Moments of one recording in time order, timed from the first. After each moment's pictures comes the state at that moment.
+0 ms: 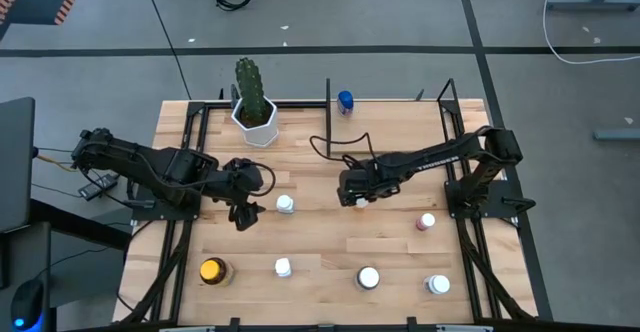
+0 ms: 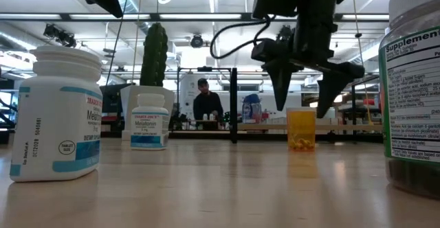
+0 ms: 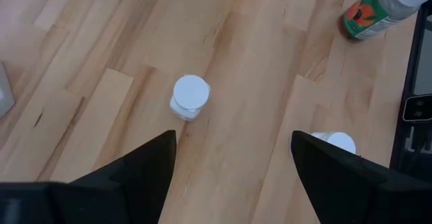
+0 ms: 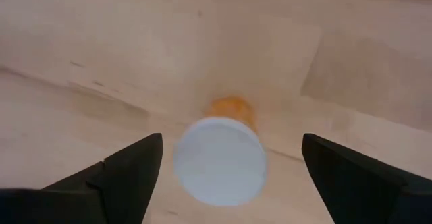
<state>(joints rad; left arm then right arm) -0.29 1.20 1.20 -1.01 -0.21 -0.63 0.05 1.71 1.16 -0.82 0.06 1.39</state>
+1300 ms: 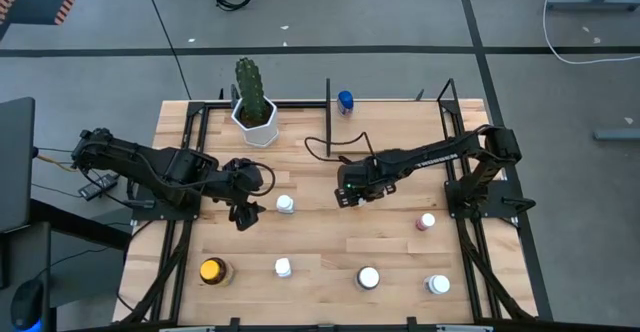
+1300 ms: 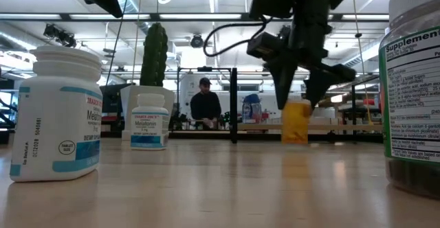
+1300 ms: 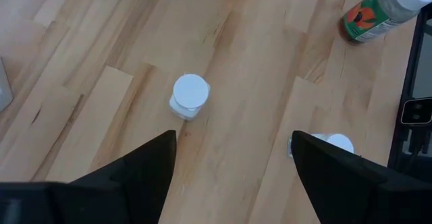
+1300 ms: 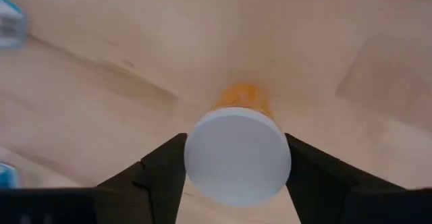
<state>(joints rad) -0.29 1.20 1.20 -1.01 -0.21 -0.65 0.01 1.71 1.18 -0.77 -0.04 1.27</state>
